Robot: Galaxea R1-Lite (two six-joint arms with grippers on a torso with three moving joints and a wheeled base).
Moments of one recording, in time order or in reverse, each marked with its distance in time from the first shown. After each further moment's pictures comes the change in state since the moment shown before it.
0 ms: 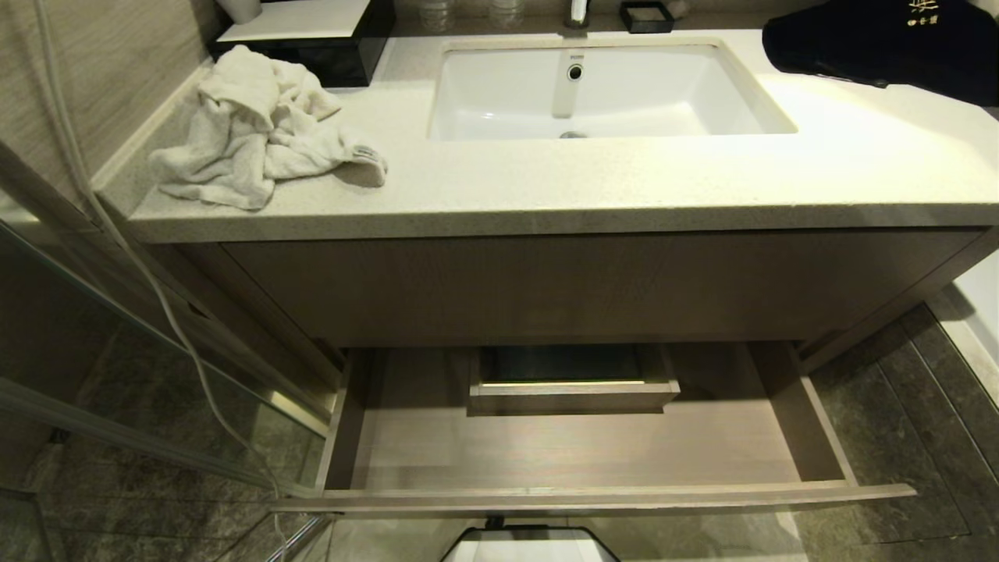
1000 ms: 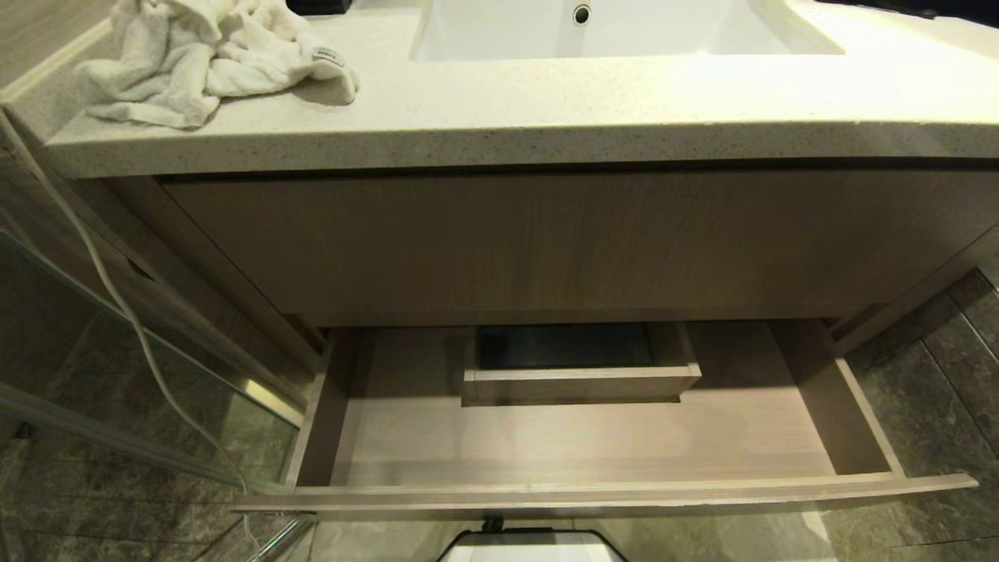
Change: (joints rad) left arm 0.000 0.000 0.000 -0.001 0.000 0.000; right arm 0.000 0.011 0.021 -0.015 -0.004 0.017
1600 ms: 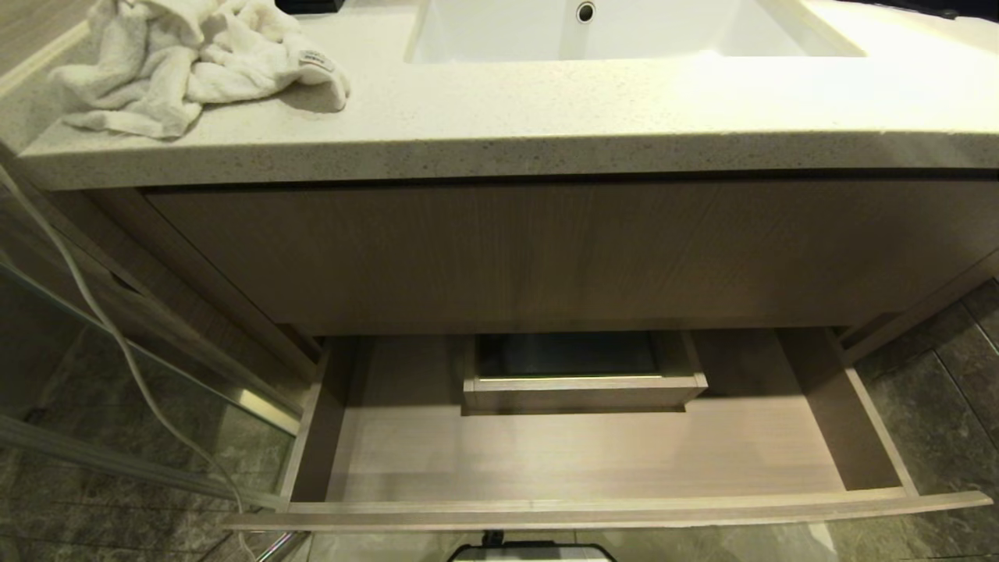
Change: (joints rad) left arm 0.000 0.000 0.000 0.000 0.000 0.000; right arm 0.000 0.010 -0.001 -0.004 -0.040 0.000
